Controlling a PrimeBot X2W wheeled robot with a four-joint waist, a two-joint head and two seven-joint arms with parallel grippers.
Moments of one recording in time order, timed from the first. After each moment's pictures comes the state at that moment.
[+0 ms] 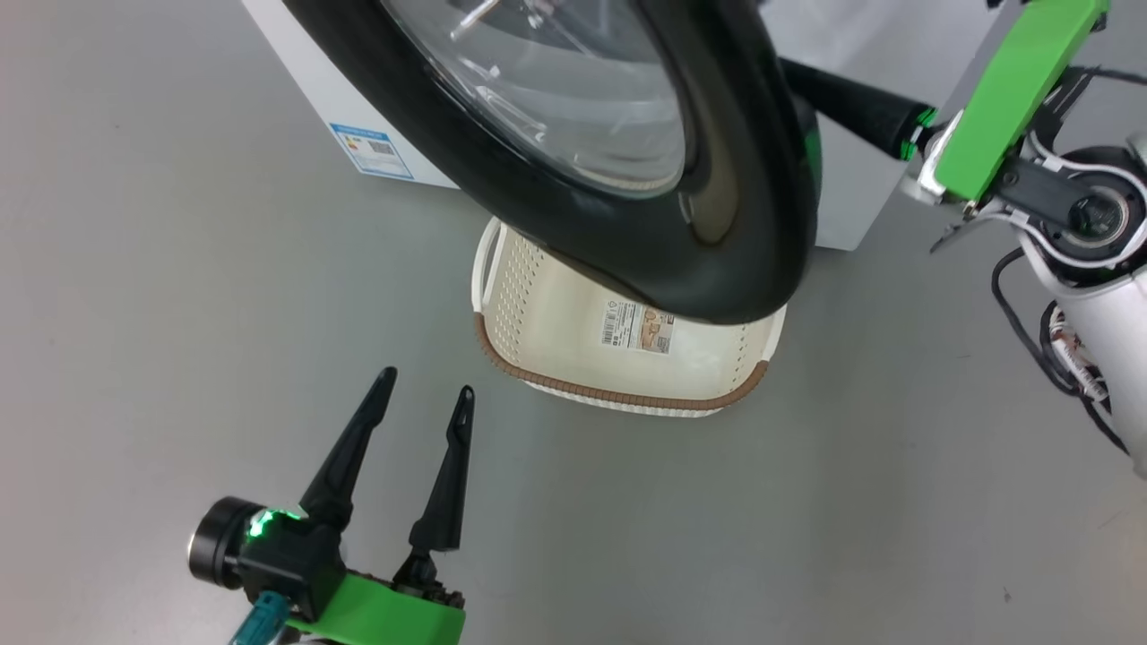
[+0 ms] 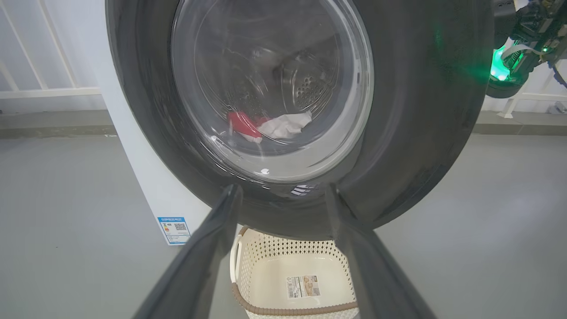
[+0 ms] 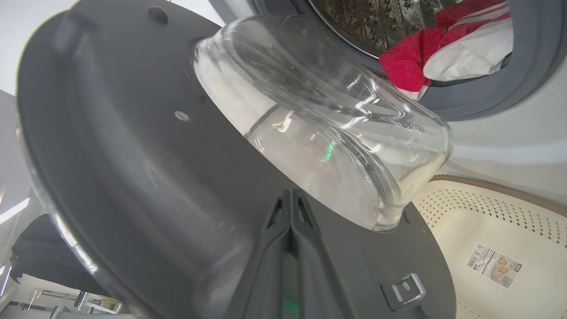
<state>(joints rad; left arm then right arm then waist) -0.17 0.04 -0.20 0.06 -0.14 -0.08 -0.25 -0.98 -0.39 0.47 0.42 1.56 0.12 0.56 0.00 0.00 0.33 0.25</state>
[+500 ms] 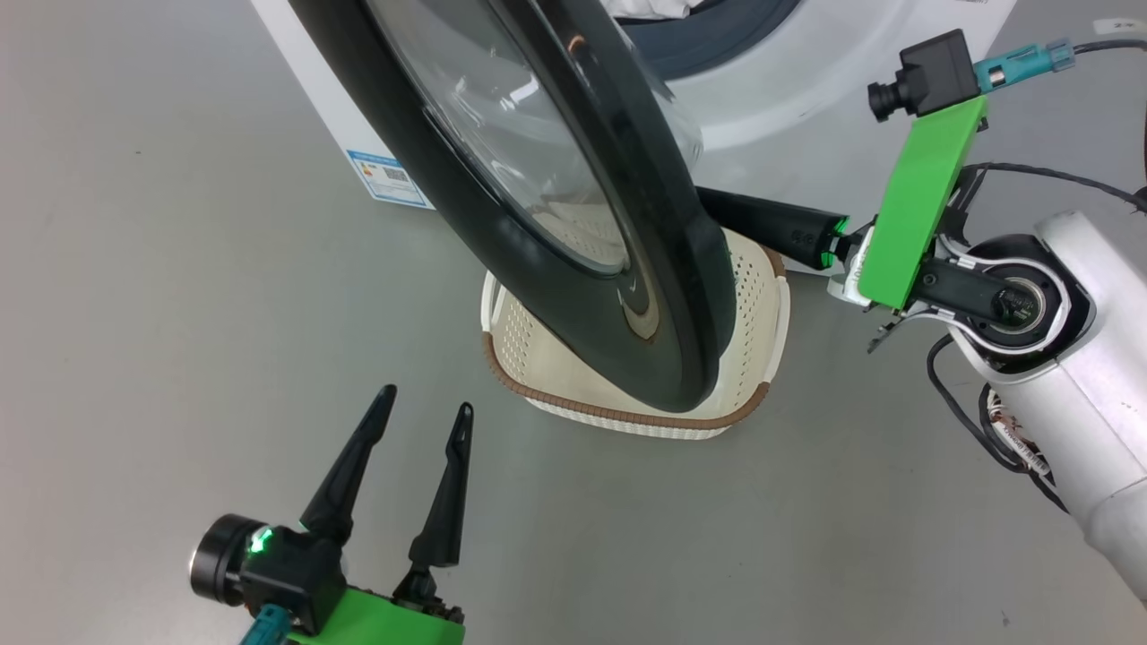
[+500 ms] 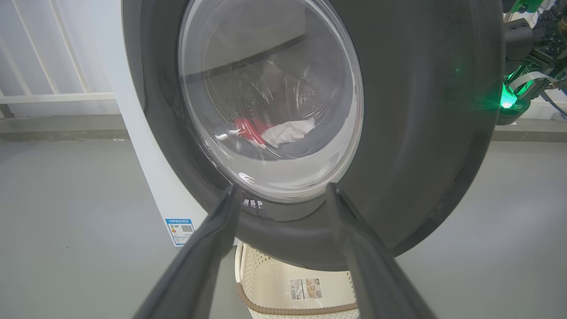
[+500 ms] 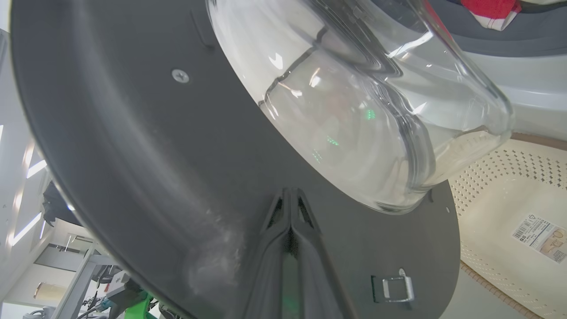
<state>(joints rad) -0.14 0.04 -0.19 0.06 -0.14 -0.08 -0.25 -0.86 -0.36 0.53 0.30 1.58 0.12 0.62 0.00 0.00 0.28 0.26</state>
